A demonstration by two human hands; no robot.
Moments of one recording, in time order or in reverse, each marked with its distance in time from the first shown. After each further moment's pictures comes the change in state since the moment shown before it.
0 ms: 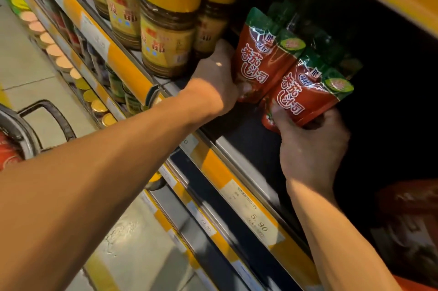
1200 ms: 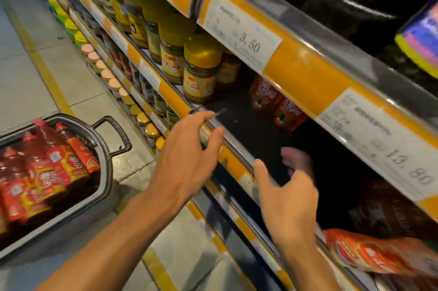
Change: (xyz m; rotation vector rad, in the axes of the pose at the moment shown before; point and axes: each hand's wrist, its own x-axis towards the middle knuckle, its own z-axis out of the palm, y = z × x) left_hand -0.142 0.014 -0.079 0.174 0.158 -0.013; right_hand -0.089 -0.034 -0.047 -0.205 -0.256 0.099
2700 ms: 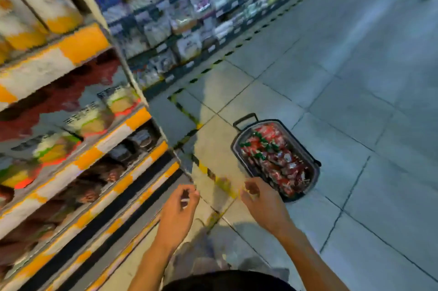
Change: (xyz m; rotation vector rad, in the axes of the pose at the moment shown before) left_hand -0.617 0.401 0.062 -0.044 -1.536 0.484; right_hand -0.596 0.155 -0.594 0.210 0.629 1.004
